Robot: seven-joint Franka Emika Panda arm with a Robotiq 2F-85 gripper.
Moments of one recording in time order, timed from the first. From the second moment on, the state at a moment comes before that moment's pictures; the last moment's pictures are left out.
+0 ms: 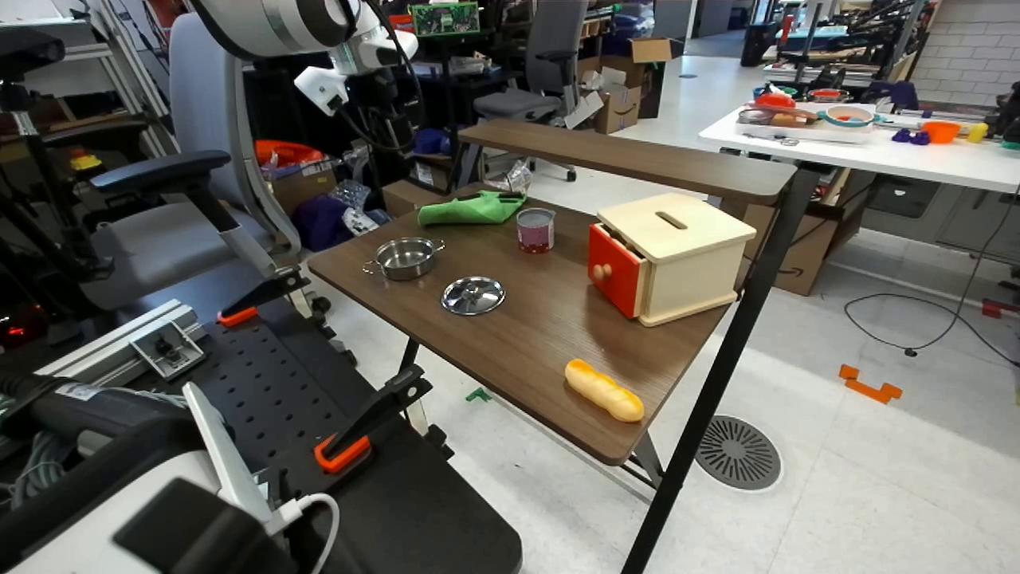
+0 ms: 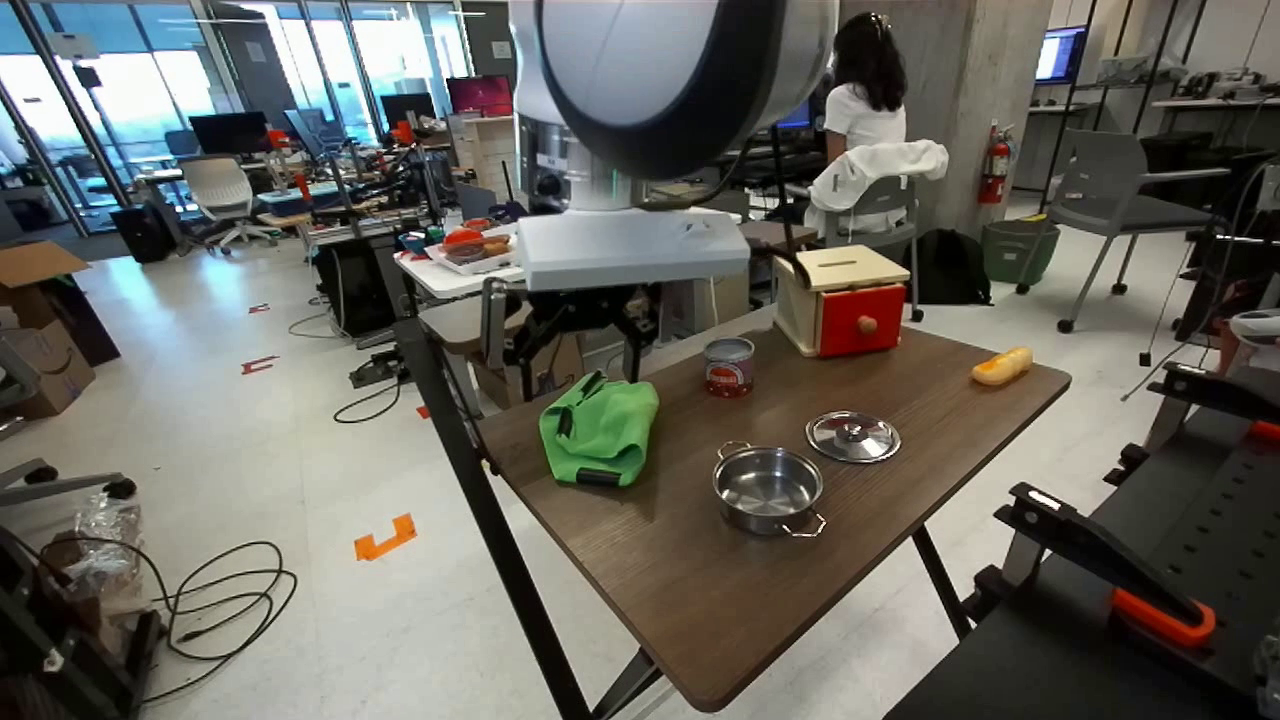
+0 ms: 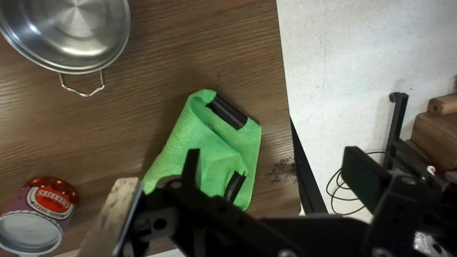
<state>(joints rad) 0.46 0.71 0.02 -1.79 -0.13 2.73 0.71</state>
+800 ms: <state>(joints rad) 0.50 0.99 -0.05 -1.42 -0.12 2.73 0.77</state>
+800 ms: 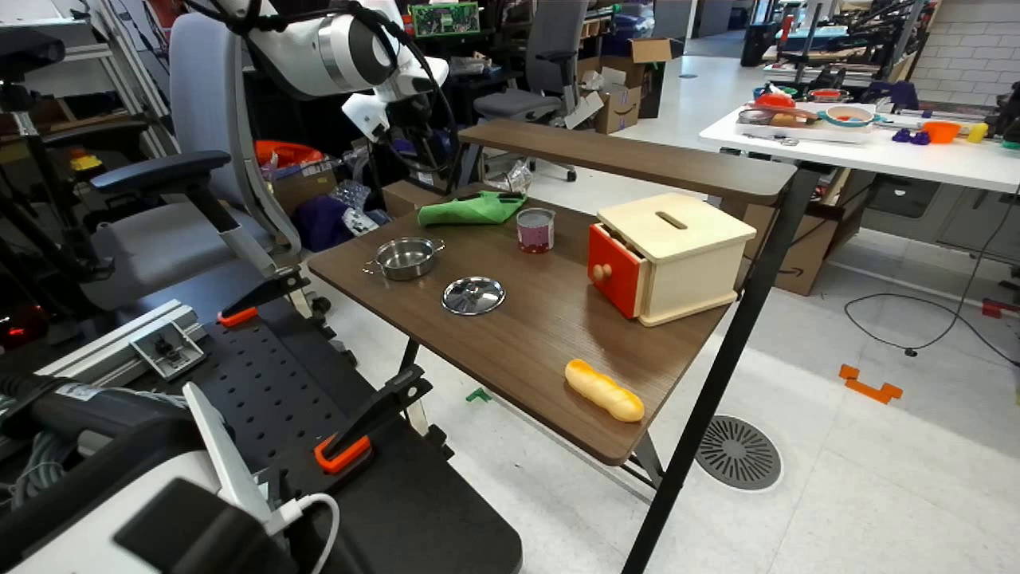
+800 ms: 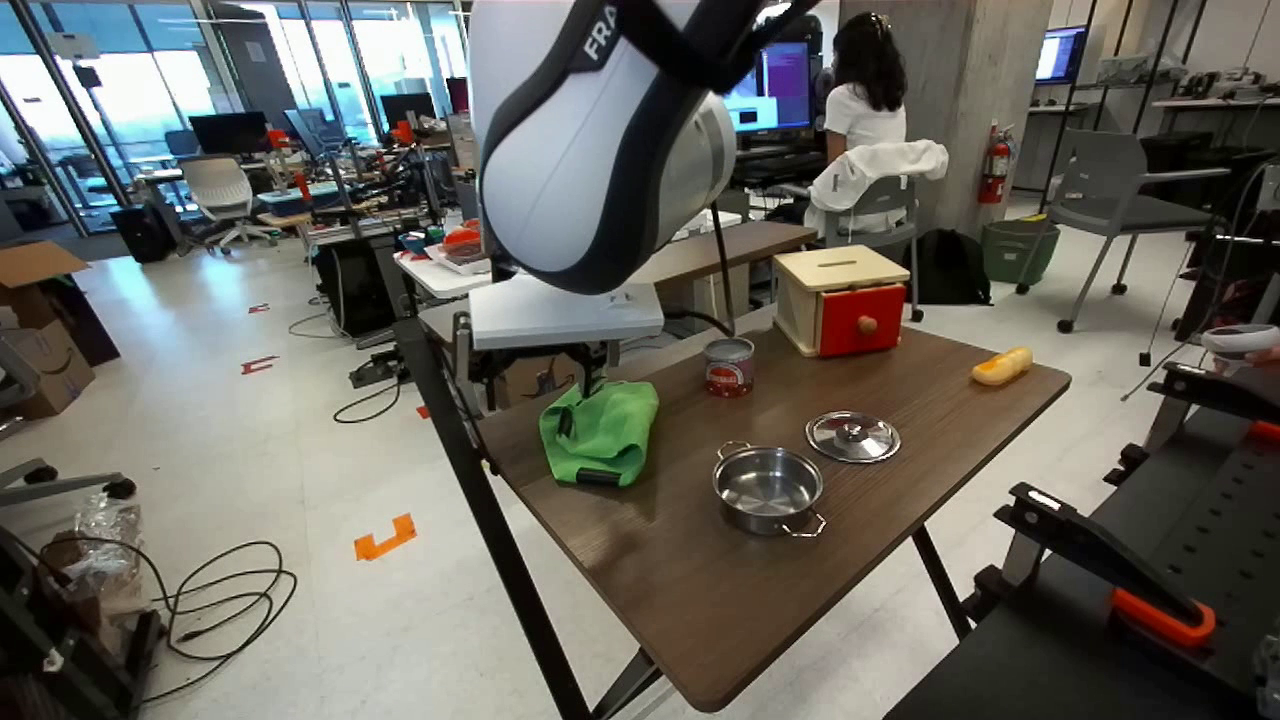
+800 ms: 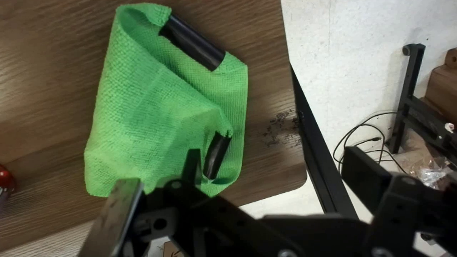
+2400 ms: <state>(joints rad) 0.51 1.21 -0.10 -1.15 -0.12 2.57 0.80</state>
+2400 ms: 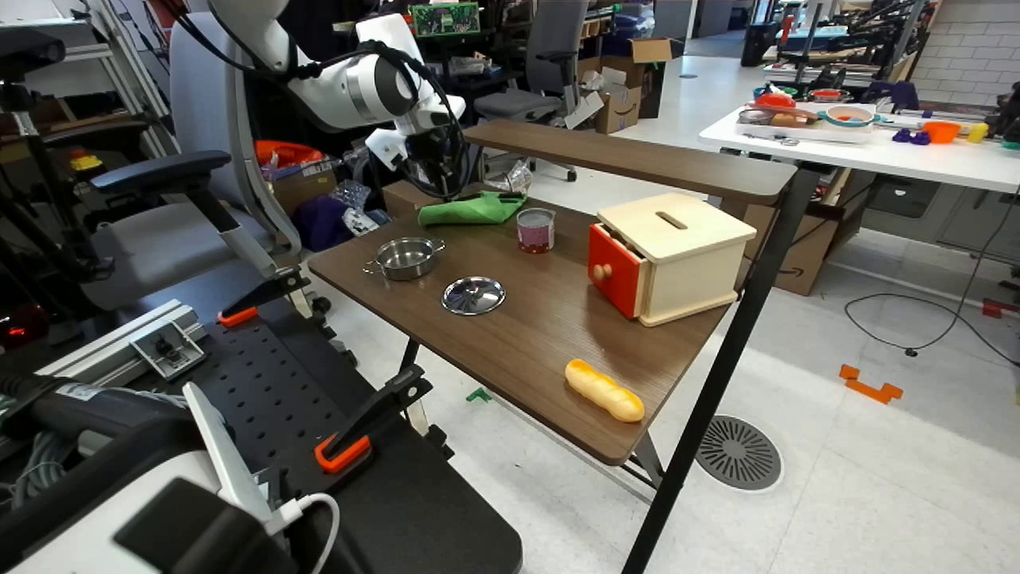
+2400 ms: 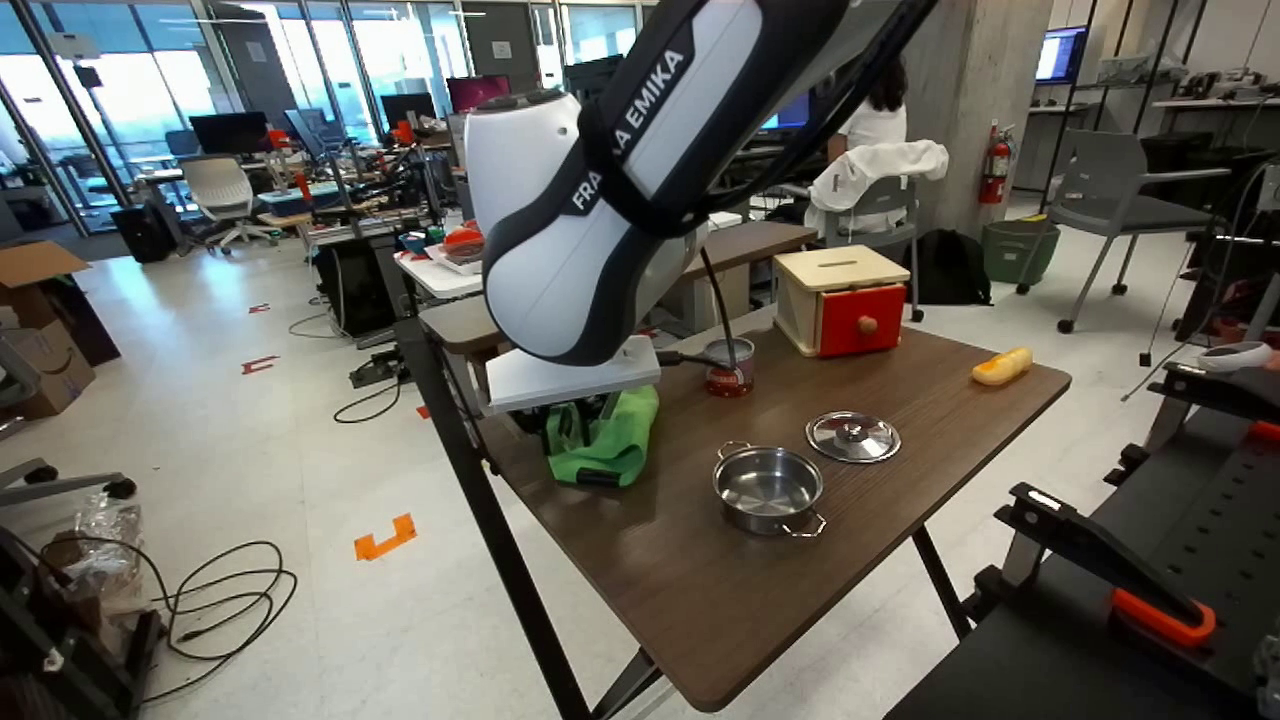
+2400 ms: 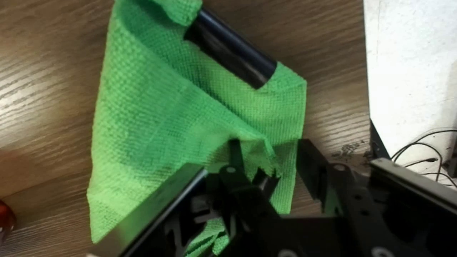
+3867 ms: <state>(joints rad) 0.50 1.24 -0.12 -1.11 -0.13 2.53 0.80</state>
